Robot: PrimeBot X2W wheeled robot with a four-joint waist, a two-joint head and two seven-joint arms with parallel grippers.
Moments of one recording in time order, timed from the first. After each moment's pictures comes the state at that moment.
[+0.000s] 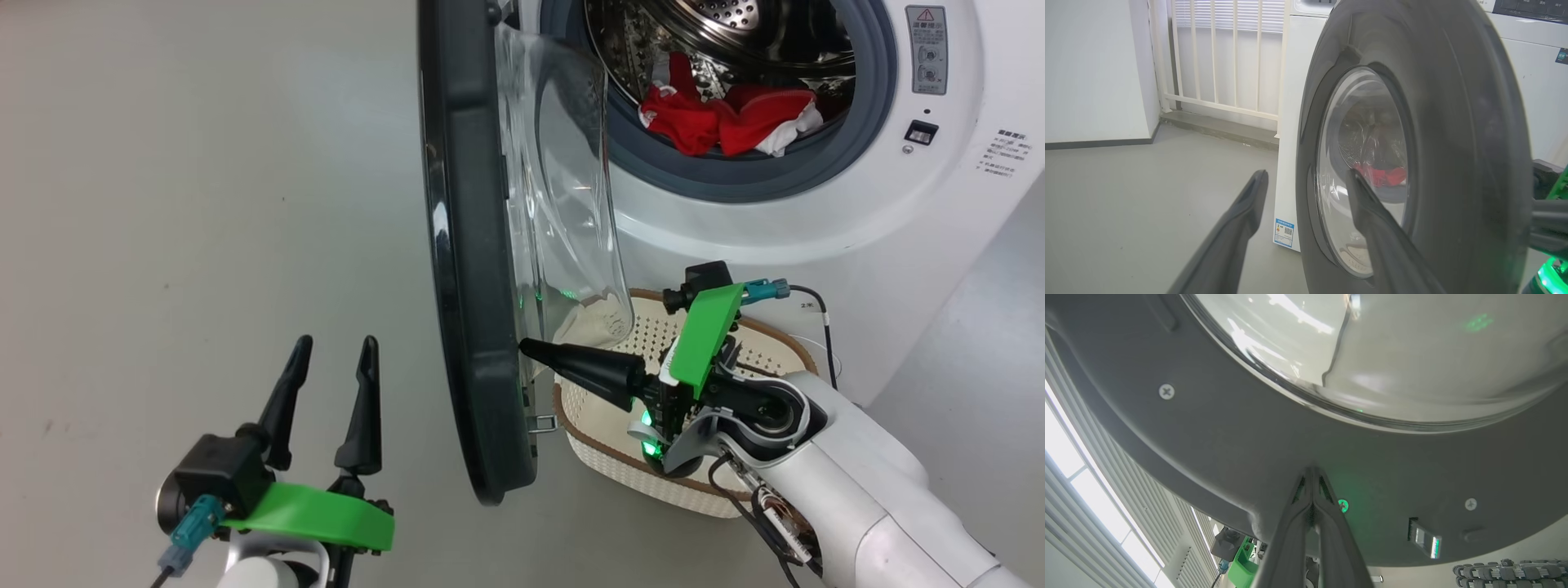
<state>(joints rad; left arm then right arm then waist) -0.24 0.03 -0.15 0.23 -0.32 -0.01 -0.26 -0.68 -0.08 0.61 0.64 2.01 0.12 0.60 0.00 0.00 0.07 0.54</state>
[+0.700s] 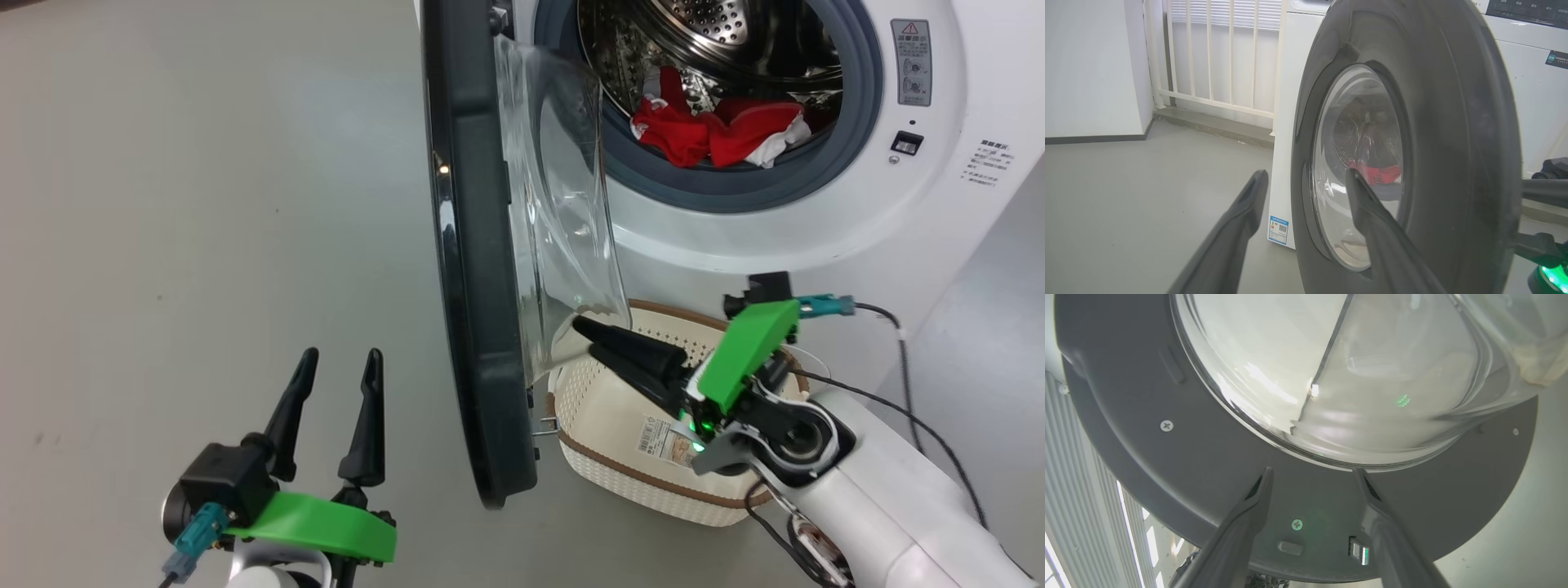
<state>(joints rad) -0.22 0.03 -0.16 0.24 -0.33 -0.02 -0.26 -0.64 -0.15 0.63 0.60 1.90 0.12 0.39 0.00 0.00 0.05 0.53</state>
